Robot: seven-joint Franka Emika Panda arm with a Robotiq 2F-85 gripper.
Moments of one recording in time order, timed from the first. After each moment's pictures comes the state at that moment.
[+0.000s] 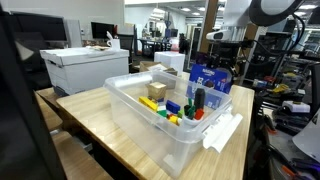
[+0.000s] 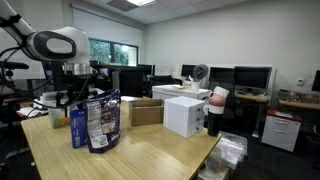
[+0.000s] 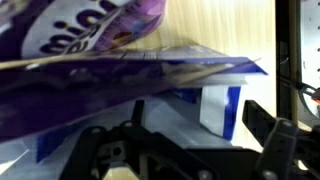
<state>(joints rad) 0.10 -0.34 -0.12 -2.74 -0.09 2.36 -1.22</state>
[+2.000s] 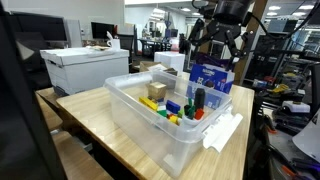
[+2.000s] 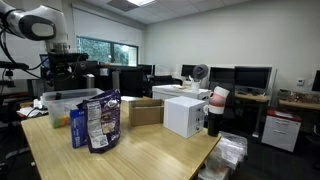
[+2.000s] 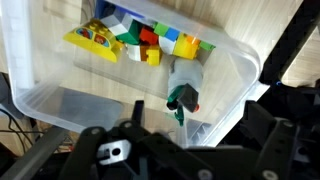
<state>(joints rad) 0.53 -0.43 -0.08 -2.60 0.24 2.38 -1.44</state>
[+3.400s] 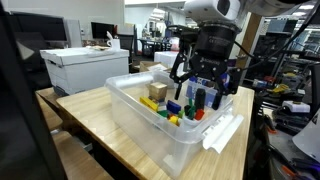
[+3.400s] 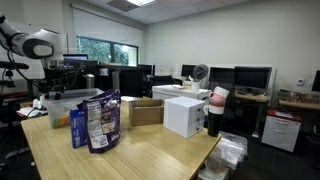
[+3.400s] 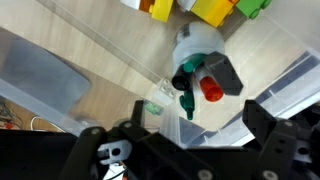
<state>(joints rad) 0.45 -0.14 0.19 -2.52 0.36 2.53 -1.65</state>
